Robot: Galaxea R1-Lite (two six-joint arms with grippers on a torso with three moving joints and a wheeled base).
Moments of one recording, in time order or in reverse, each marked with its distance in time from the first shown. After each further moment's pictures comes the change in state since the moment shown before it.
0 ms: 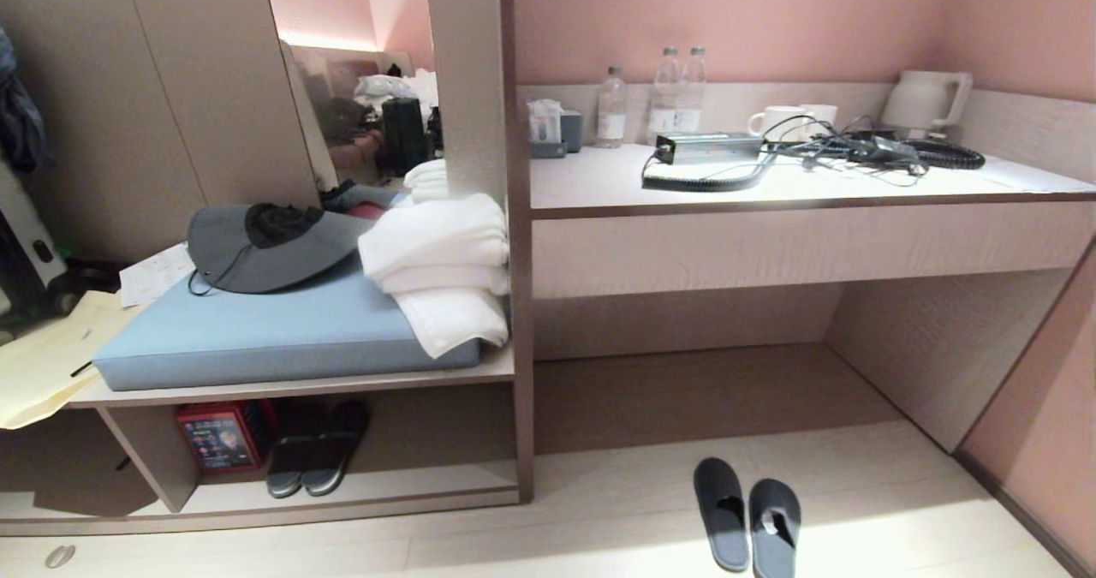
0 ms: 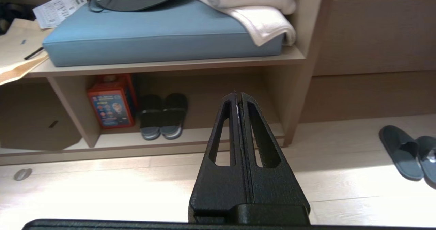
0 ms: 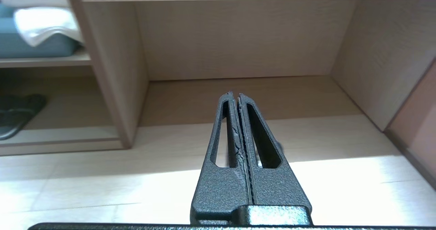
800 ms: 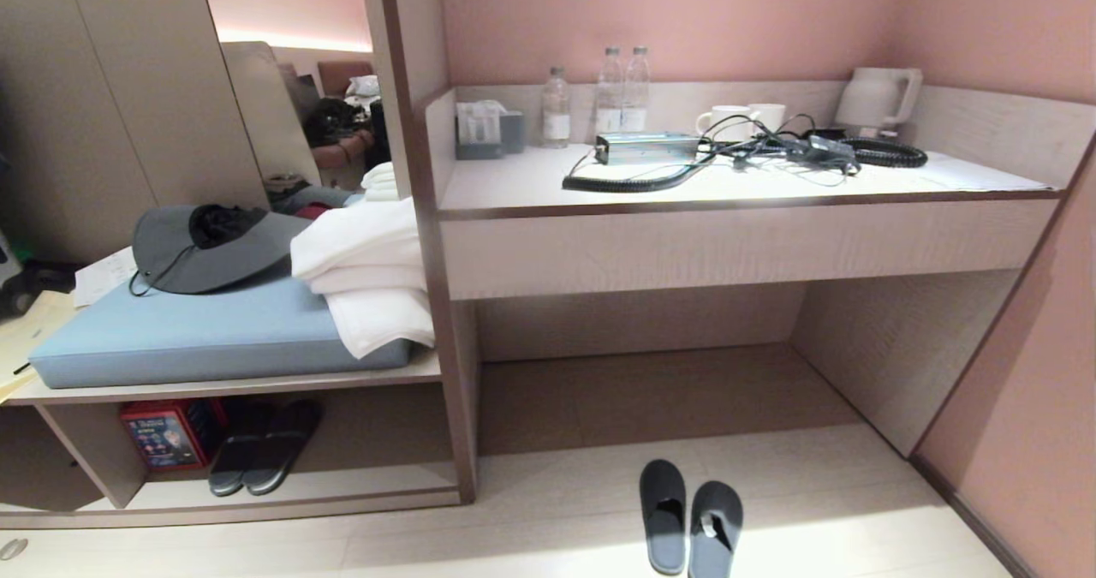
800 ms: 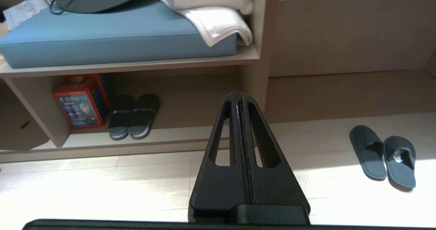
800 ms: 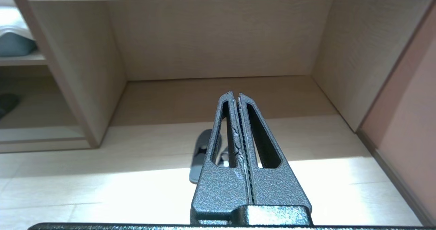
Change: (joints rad) left arm 0.001 0.000 0.000 0.000 0.000 0.005; right arm 0.001 0.000 0.000 0.000 0.000 0.000
